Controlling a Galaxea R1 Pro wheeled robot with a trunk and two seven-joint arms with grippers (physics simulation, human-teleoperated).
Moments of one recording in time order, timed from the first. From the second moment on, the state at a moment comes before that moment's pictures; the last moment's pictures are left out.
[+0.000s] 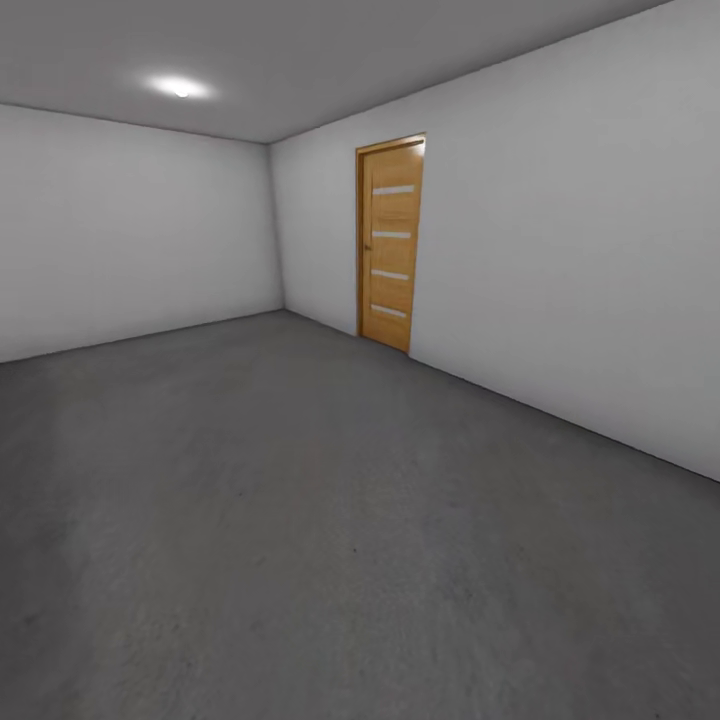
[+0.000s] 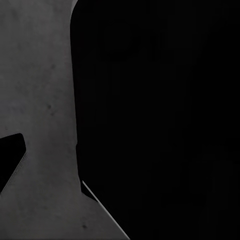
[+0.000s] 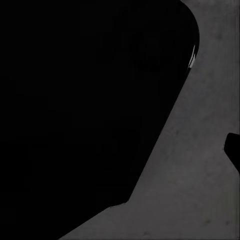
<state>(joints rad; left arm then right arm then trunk) 0.00 0.01 0.01 -0.03 0.01 0.00 0.00 0.00 0.00 0.47 0.00 -0.11 -0.05 0.00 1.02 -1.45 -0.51</state>
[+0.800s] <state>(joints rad) 0.00 0.01 0.01 -0.03 0.01 0.00 0.00 0.00 0.00 0.47 0.00 -0.11 -0.05 0.00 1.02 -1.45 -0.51</state>
